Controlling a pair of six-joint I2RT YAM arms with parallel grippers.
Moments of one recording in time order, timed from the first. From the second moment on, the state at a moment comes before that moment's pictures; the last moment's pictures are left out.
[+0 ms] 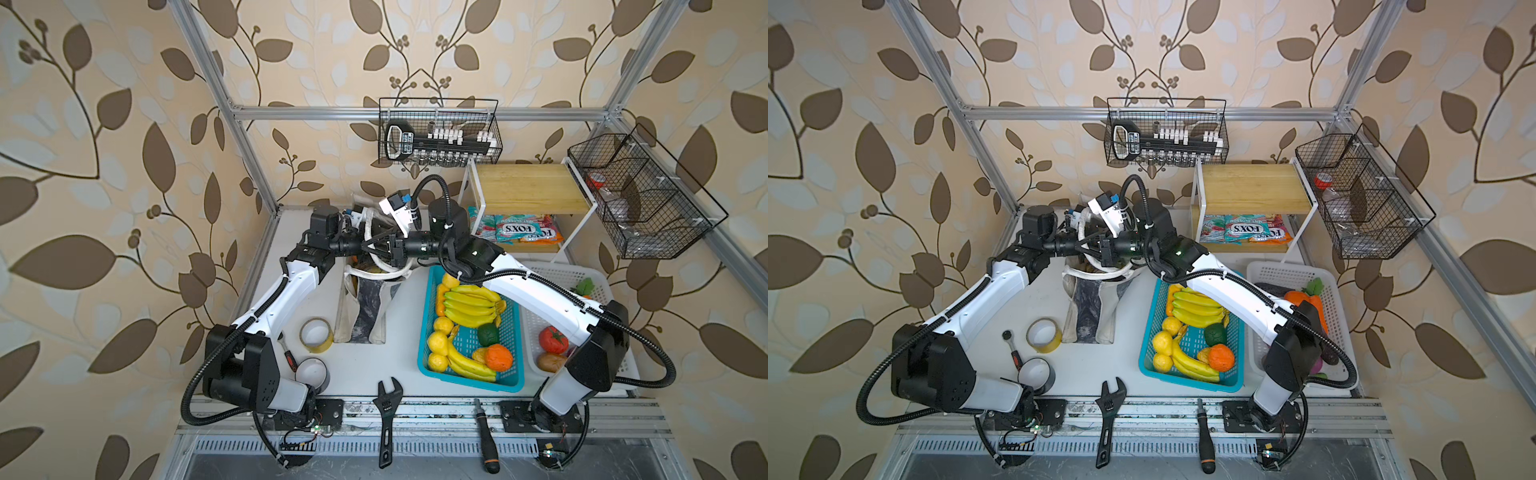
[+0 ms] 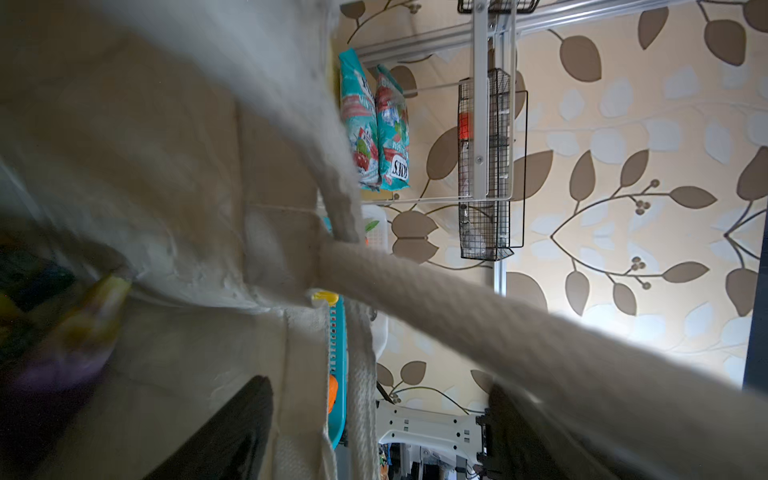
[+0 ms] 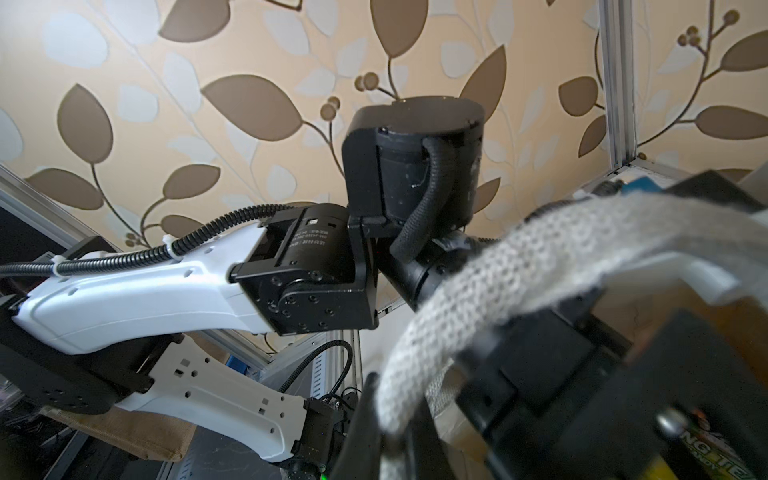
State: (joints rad) left arm -0.26 1.45 1.15 -0.10 0.99 -1.08; right arm 0.78 1.67 1.58 -0.08 -0.59 0.39
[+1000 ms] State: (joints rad) left arm -0.37 1.62 0.99 0.54 1.10 -1.47; right arm 0.77 1.59 1.38 0.14 -0.59 0.48
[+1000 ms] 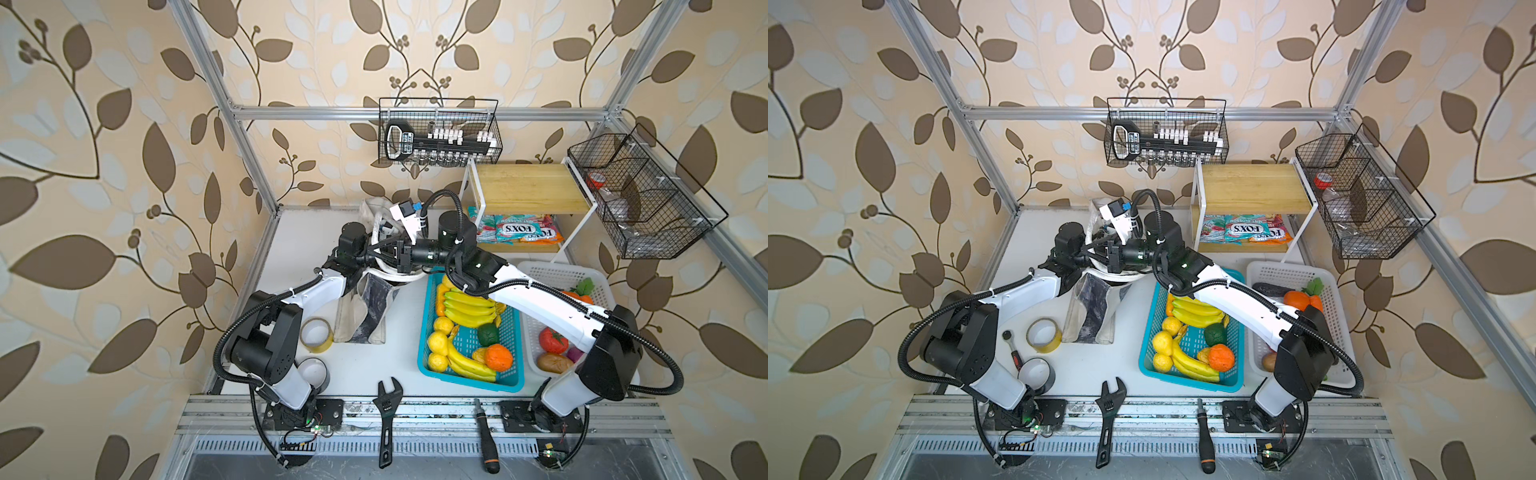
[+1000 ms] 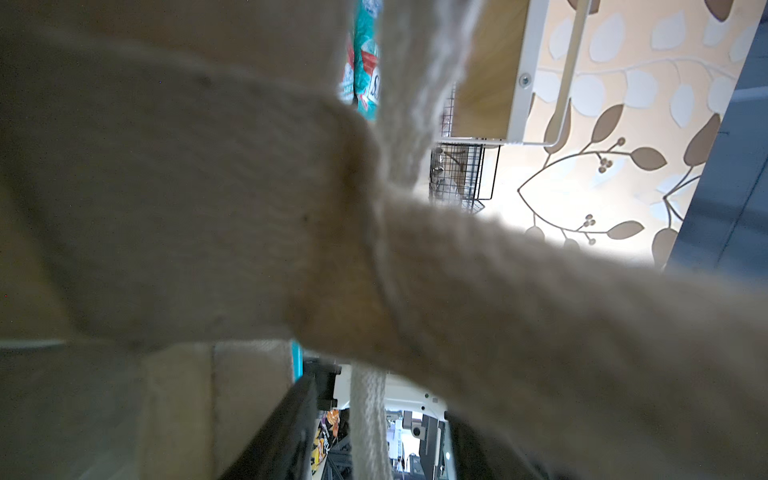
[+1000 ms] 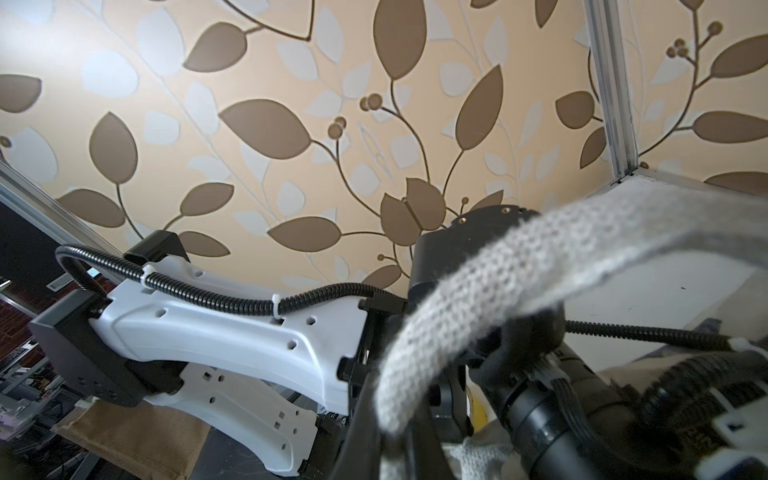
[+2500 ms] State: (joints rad) left arm -0.23 1.45 1.03 0.03 0.78 -1.09; right arm 0.62 1.43 0.91 0.07 -0.18 0.66
